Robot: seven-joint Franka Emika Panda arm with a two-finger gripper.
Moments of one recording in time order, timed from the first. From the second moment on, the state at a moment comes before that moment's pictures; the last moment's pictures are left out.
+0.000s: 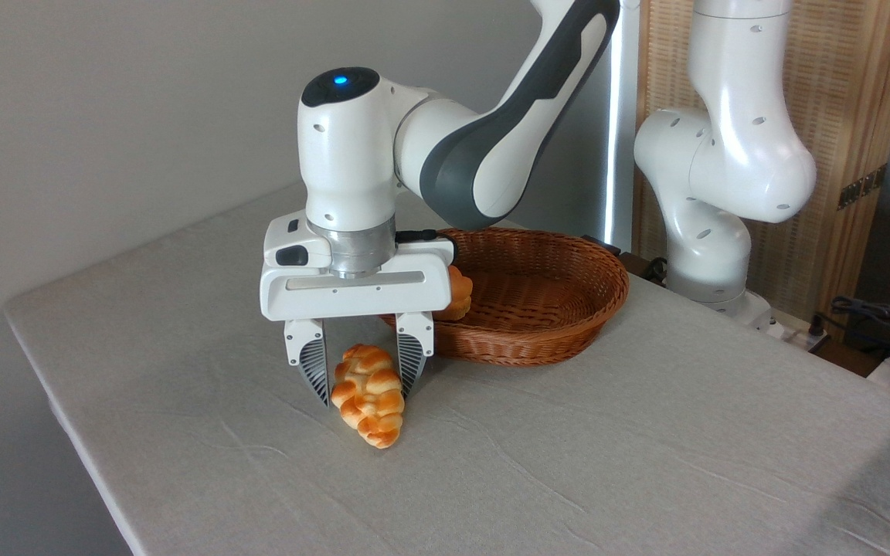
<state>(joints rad) -0.11 -0.05 -0.05 -2.26 -0.12 2.31 -0.30</state>
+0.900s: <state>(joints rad) -0.11 -0.04 -0.06 -2.24 -0.12 2.30 -0.24</state>
